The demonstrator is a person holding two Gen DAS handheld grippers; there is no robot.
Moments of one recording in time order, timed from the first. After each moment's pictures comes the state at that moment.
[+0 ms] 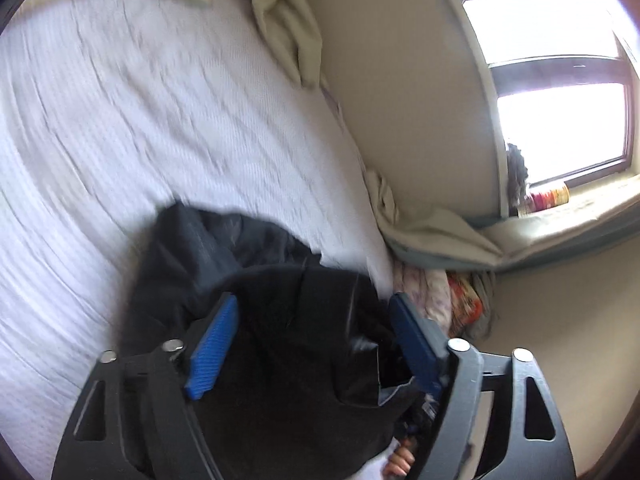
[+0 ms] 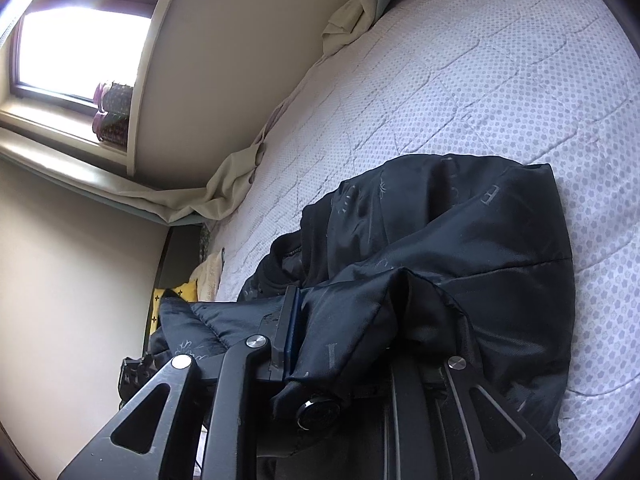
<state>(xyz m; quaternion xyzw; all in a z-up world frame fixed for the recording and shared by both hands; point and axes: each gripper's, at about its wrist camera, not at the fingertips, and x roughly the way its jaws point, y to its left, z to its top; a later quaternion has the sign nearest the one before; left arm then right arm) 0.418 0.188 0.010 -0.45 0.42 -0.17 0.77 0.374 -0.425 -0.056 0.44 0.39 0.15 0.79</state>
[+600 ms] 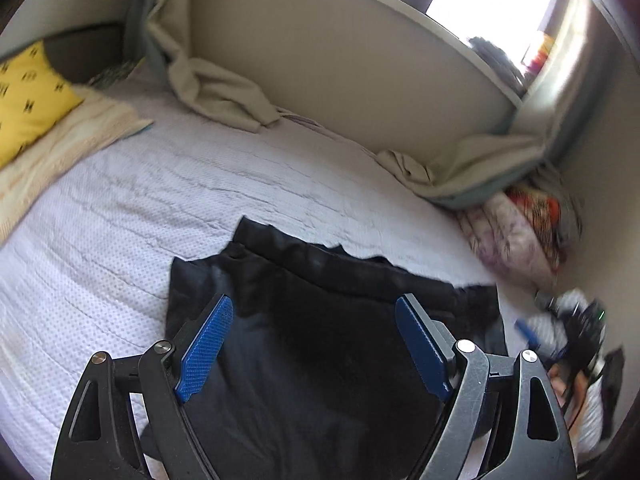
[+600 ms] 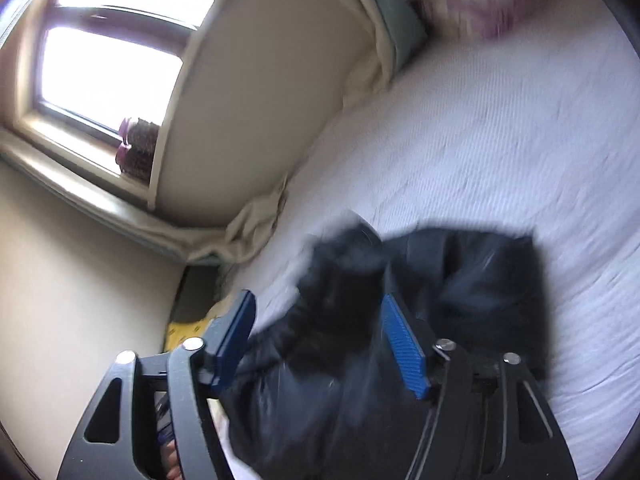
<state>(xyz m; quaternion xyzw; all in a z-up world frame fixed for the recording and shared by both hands) 0.358 0.078 0.082 -0.14 0.39 -0.14 0.90 0.343 -0.441 0.010 0.44 0.30 0.11 0.84</state>
